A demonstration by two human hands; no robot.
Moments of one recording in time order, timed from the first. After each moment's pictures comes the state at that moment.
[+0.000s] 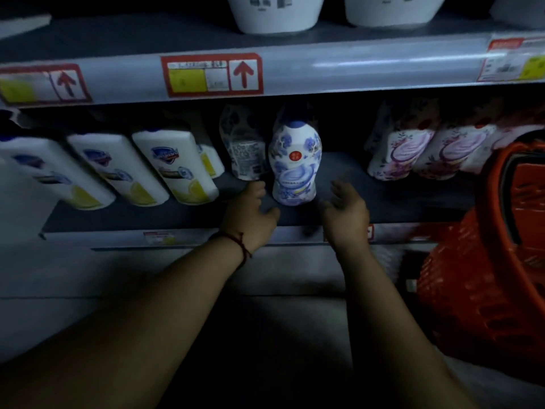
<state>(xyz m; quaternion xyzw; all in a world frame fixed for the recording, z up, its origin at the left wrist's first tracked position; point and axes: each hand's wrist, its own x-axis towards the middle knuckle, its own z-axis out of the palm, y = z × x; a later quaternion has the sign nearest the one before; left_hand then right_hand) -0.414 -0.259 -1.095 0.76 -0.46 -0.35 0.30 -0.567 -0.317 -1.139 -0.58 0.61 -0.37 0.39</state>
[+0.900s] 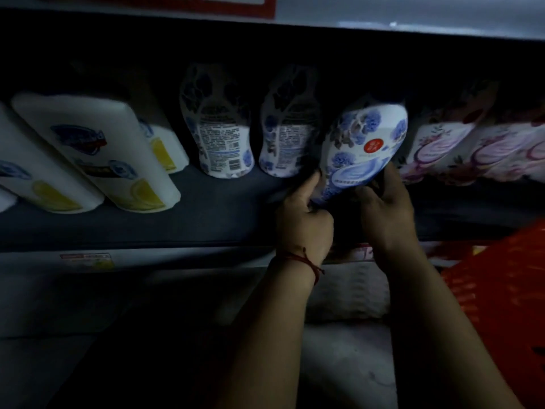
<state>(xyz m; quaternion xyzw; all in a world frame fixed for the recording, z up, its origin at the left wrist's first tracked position) -0.489 -0.346 -1.182 0.64 -0.33 -0.43 0.55 -0.590 -0.382 -1.165 -0.55 0.57 -0.44 0.41</state>
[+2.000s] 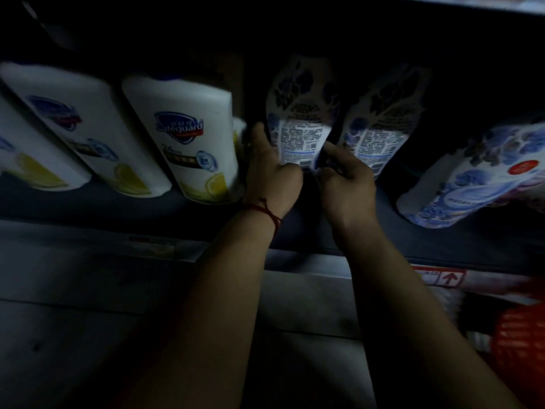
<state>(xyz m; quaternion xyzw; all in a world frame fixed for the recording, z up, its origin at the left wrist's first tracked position) -0.334 -0.353 -1.162 0.72 -0.34 -0.33 0.51 -0.436 -0.391 -1.186 -0.61 0.49 -0.40 0.48</state>
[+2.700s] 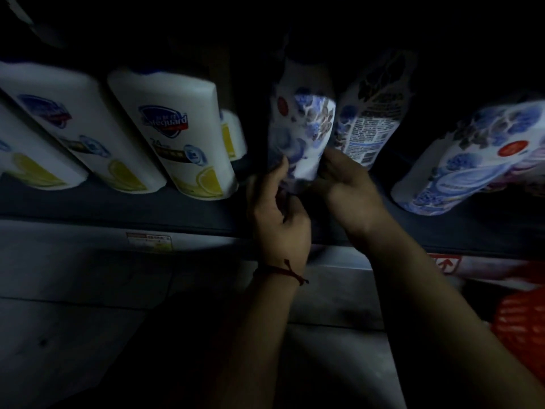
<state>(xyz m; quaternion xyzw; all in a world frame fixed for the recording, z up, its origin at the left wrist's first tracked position) -0.386 -0.311 -1.212 0.66 -0.33 -0.15 0.66 -0.465 -0.379 -1.171 -0.57 0.39 -0.33 0.64</state>
